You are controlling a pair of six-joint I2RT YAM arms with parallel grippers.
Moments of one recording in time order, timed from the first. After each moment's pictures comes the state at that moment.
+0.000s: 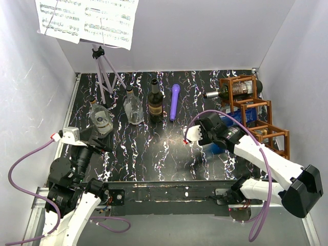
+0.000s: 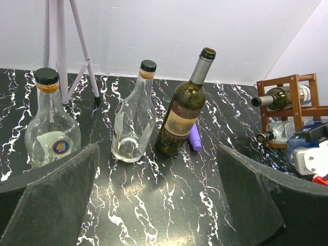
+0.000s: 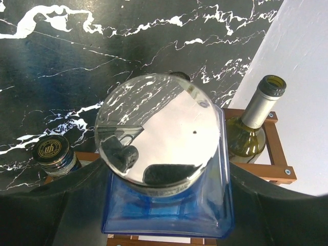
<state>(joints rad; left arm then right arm) -0.35 0.16 0.70 -0.42 -0.10 -0.25 0.74 1.12 0.88 -0.67 0.33 -1.23</state>
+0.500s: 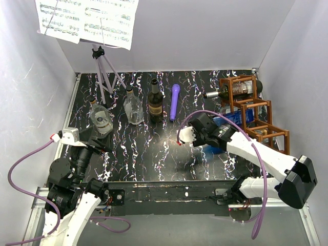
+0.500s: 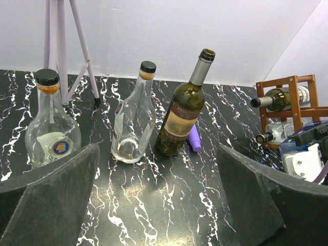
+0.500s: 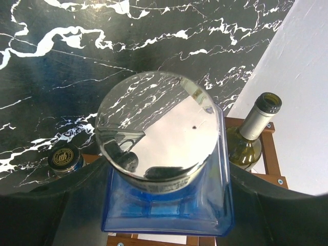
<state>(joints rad) -0.35 0.15 0.70 -0.42 -0.10 -0.25 0.84 1.21 0.96 -0.73 0.39 -1.14</state>
